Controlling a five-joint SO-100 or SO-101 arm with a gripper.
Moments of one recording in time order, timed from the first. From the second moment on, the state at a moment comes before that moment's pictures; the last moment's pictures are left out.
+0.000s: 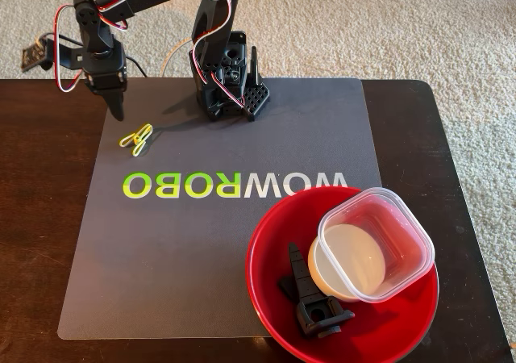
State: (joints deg) arm 72.8 110.0 119.2 75.8 90.4
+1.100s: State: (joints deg) arm 64.0 99.6 126.1 62.1 114.6
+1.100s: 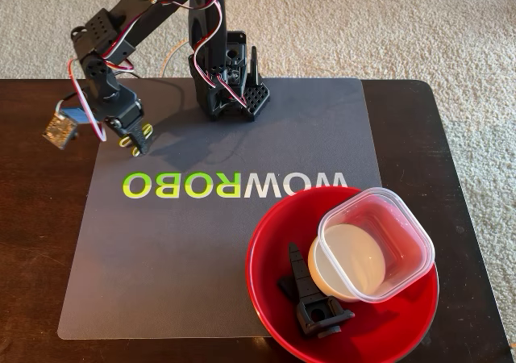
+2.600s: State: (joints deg) arm 12.7 111.4 95.8 88.8 55.6
